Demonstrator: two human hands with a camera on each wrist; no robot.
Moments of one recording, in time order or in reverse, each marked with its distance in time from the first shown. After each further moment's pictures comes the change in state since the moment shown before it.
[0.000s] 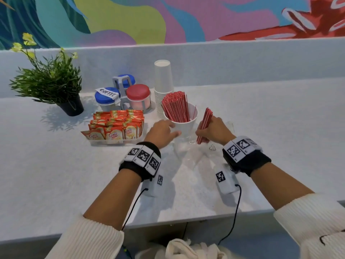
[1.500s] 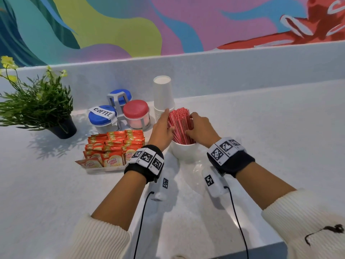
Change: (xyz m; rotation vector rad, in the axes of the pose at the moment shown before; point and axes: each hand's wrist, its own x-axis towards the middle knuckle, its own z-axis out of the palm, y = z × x) left_hand 0.075 -0.014 -0.014 -0.234 0.102 0.105; right_hand 0.069 -0.046 0.018 -0.110 0.092 0.000
